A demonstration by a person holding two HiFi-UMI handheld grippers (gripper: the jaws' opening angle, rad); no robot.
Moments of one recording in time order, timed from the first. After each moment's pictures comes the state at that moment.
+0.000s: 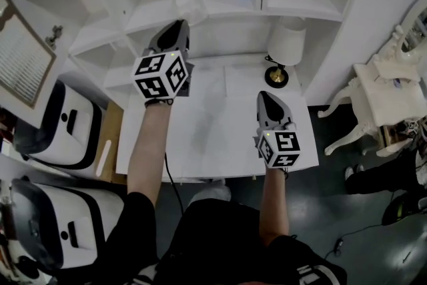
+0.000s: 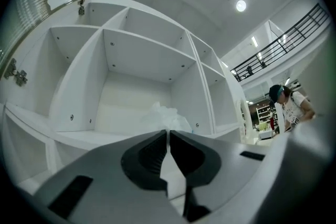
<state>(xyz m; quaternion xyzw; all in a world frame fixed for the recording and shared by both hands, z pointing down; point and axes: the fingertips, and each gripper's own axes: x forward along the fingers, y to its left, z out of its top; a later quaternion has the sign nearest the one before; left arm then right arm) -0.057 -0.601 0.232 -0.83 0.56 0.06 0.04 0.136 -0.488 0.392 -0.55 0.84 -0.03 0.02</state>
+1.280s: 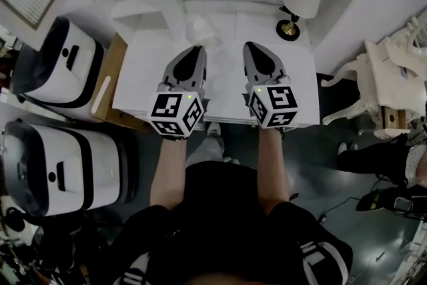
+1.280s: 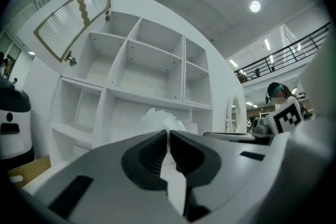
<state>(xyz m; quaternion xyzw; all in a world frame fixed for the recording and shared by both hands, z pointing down) -0.051 -0.381 0.374 -0.81 0.58 0.05 -0.04 0.057 -0.411 0.384 -0.45 0.89 -0.02 0.02</state>
